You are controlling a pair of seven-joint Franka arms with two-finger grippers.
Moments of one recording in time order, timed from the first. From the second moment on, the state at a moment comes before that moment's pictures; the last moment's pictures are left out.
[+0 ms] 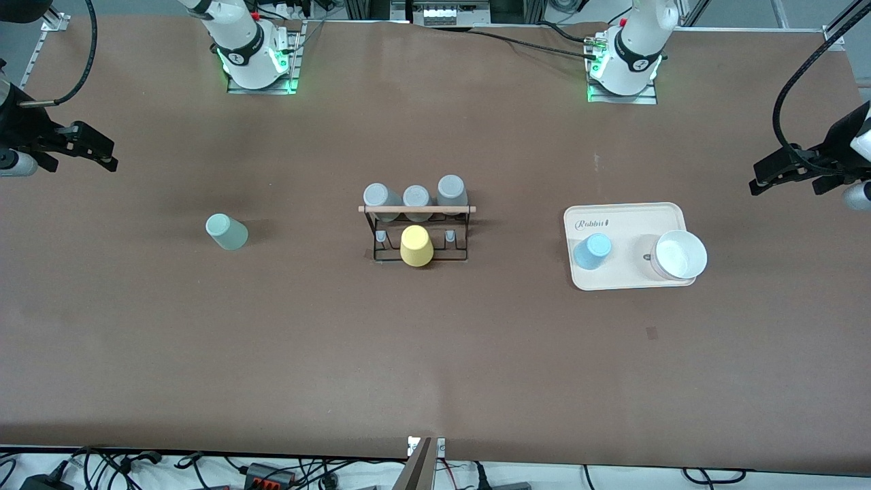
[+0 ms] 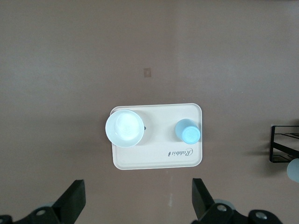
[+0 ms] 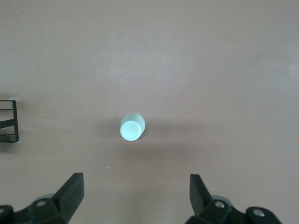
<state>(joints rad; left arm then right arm) 0.07 0.13 -0.09 -1.38 0.00 1.51 -0.05 0.00 -0.07 -0.03 -1.75 -0.04 1.70 -0.06</state>
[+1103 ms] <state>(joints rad) -0.03 0.27 -0.14 -1.49 -0.04 1.64 -0.24 0.00 -0.07 -0.03 -1.75 -0.04 1.69 -0.06</state>
